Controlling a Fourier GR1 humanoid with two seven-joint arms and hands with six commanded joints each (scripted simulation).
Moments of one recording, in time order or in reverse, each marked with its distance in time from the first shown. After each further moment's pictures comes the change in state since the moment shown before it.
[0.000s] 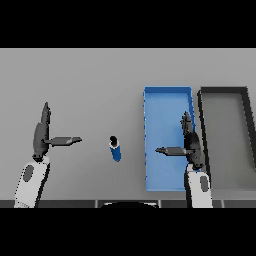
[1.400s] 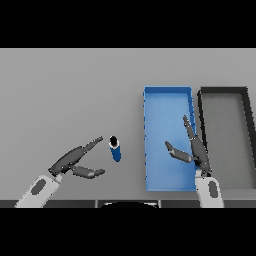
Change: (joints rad) left arm 0.070 0.175 -0.363 -0.255 -0.117 -0.460 0.033; right arm 0.074 -0.183 0.090 -0.122 0.161 0.086 -0.067
